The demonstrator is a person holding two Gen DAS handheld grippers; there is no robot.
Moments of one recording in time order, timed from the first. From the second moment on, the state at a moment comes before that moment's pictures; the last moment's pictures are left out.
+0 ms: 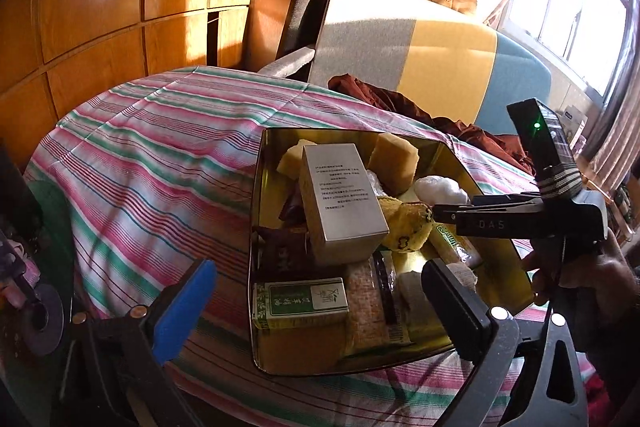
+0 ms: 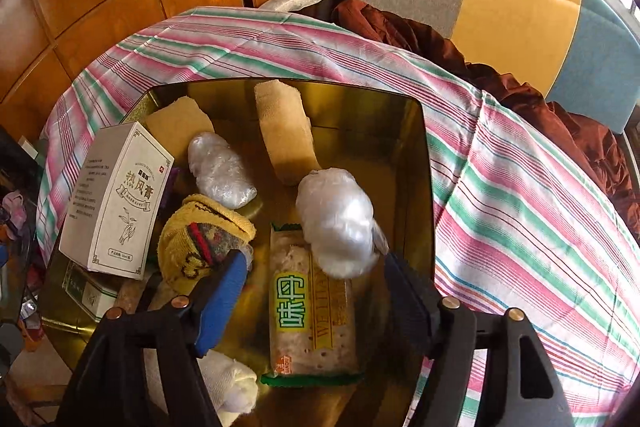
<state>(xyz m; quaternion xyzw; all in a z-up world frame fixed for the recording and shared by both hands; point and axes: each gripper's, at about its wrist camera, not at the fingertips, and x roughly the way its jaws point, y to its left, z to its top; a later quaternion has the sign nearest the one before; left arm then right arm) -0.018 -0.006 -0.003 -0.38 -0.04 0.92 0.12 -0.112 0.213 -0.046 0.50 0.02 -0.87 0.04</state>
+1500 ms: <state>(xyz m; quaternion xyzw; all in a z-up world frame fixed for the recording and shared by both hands) 0.016 0.019 0.010 -0.33 -0.02 0.94 0.04 0.008 0.199 0.012 0.35 -0.01 -0.93 -0.12</state>
